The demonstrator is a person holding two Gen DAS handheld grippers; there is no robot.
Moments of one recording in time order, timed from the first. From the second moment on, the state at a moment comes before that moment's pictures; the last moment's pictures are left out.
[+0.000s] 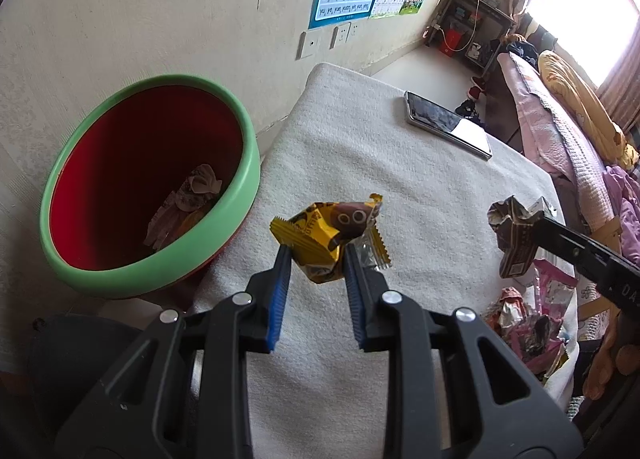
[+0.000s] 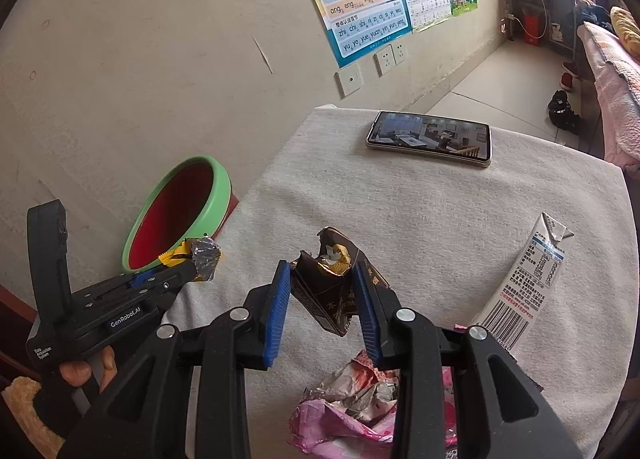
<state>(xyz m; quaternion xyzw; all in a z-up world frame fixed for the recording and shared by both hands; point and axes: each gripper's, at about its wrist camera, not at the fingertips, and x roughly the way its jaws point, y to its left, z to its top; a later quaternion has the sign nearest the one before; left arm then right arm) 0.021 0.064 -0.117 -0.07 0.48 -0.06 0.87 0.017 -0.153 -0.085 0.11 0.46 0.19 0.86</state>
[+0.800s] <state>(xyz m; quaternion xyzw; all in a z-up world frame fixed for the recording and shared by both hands) 0.022 0.147 -0.084 -0.09 0.43 0.02 0.90 0.017 -0.095 -0.063 0.08 0.46 0.24 0.85</state>
